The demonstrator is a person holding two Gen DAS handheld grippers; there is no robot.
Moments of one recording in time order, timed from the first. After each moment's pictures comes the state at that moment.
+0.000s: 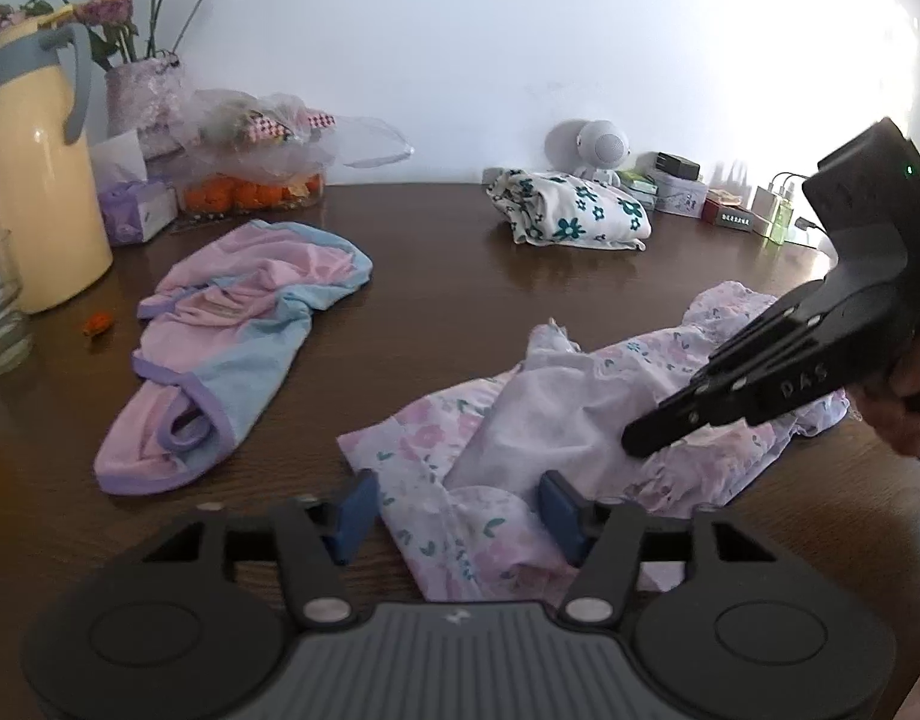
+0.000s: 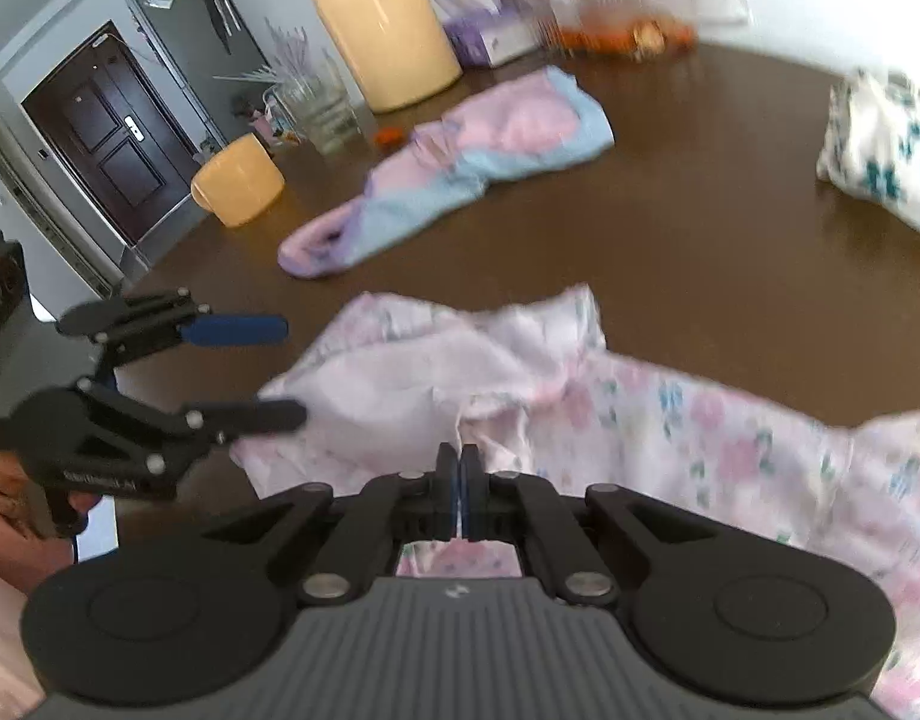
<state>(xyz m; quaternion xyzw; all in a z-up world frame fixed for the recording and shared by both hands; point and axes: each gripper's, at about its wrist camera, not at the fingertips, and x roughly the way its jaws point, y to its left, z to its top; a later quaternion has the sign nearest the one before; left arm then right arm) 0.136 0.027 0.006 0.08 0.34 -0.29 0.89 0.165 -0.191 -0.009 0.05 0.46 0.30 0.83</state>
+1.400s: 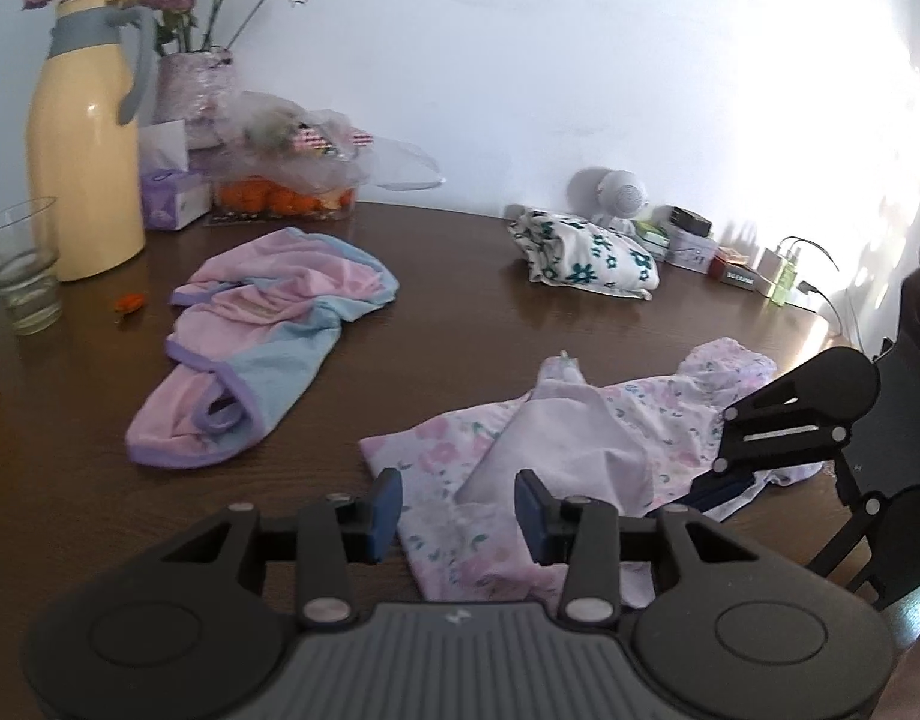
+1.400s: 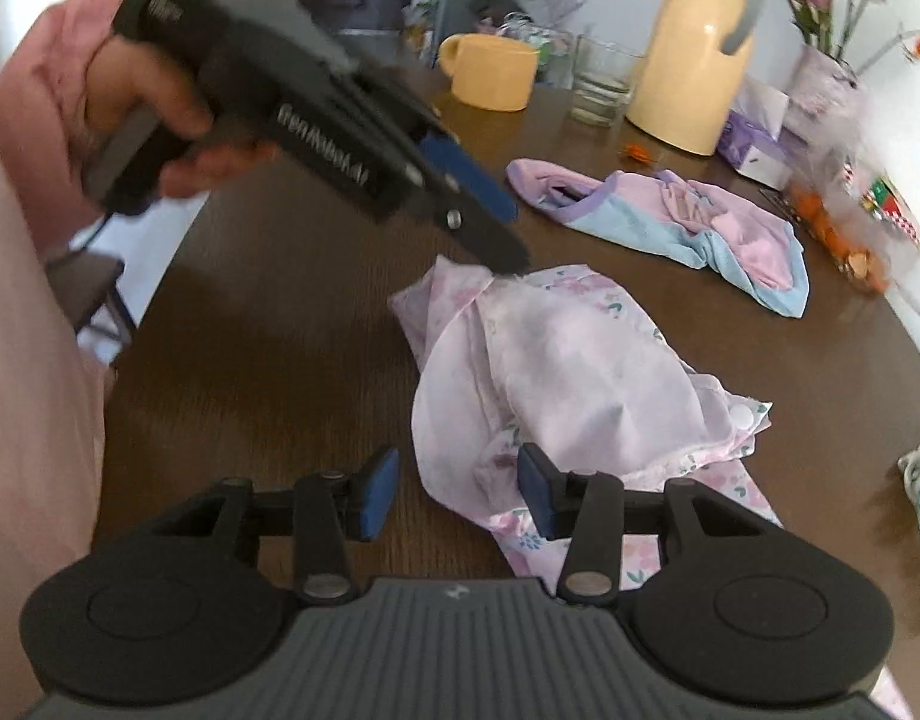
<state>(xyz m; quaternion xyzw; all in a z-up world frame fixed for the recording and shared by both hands) 0.121 0.057 0.024 0.01 0.33 -0.27 0.91 0.081 -0.123 0.002 -0.29 0.34 0.44 0.78</state>
